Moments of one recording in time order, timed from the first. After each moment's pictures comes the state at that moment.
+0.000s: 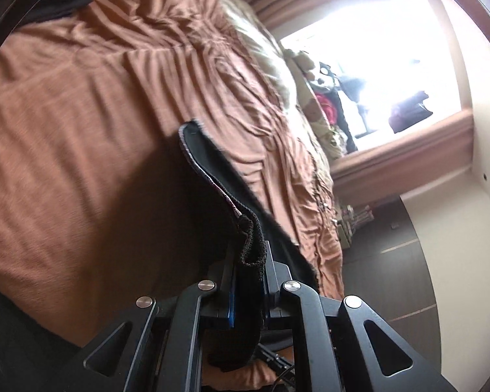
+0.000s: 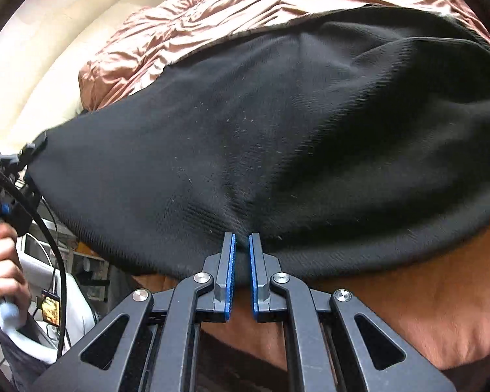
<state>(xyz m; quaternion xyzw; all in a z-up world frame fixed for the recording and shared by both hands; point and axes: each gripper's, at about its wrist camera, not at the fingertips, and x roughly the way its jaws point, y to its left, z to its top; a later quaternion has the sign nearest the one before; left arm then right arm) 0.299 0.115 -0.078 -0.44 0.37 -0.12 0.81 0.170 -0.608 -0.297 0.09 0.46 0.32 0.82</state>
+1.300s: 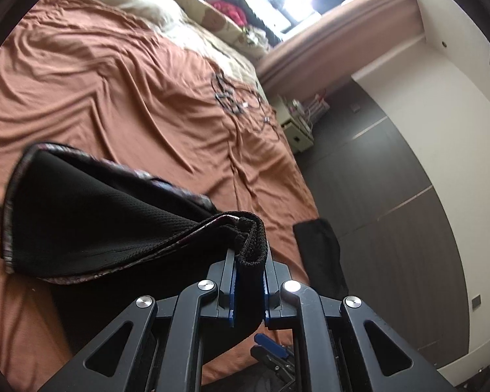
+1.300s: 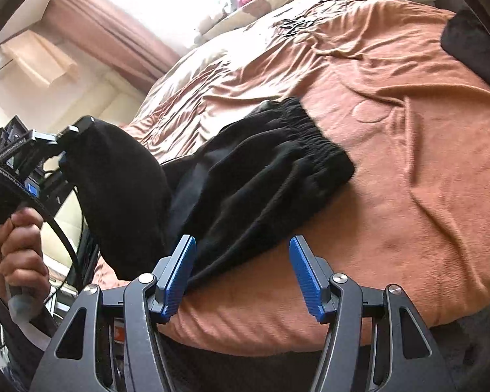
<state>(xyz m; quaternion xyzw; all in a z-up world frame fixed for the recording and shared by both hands) 0.389 -0.174 -0.027 -0.27 0.45 -0.31 0.79 0.114 -0.832 -0.279 0.26 0.33 0.24 0.88</state>
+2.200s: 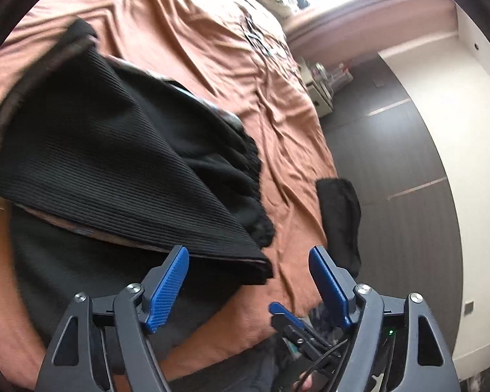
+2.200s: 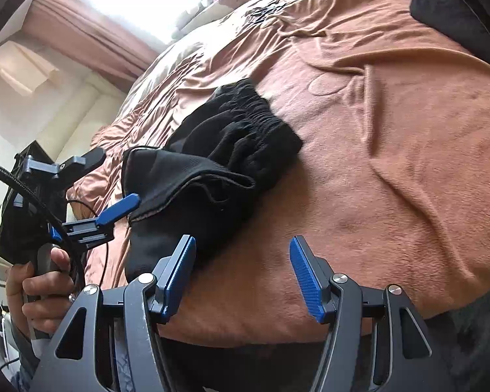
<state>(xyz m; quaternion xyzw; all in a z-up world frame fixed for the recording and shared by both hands) 0.367 -0.191 -0.113 -0.29 0.53 -0.29 0.75 0.121 -0.852 -0.303 0.27 0.36 0.22 0.87</state>
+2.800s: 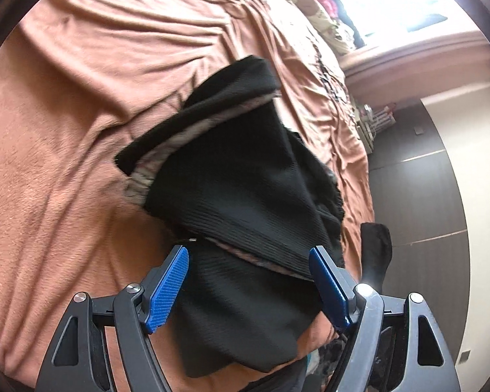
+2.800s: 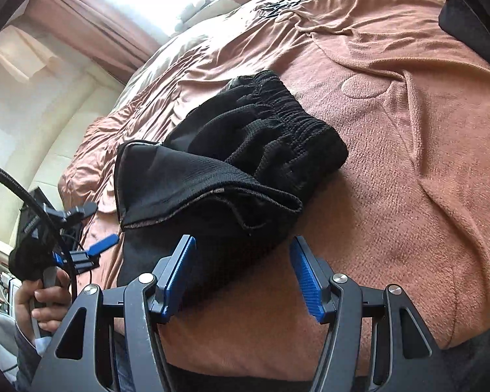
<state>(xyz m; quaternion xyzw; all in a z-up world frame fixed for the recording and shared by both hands) 0.378 -0.070 -0.153 -0.34 0.54 -0.19 0.75 0.153 -0.811 -0.304 0.25 0.36 0.22 0.87</state>
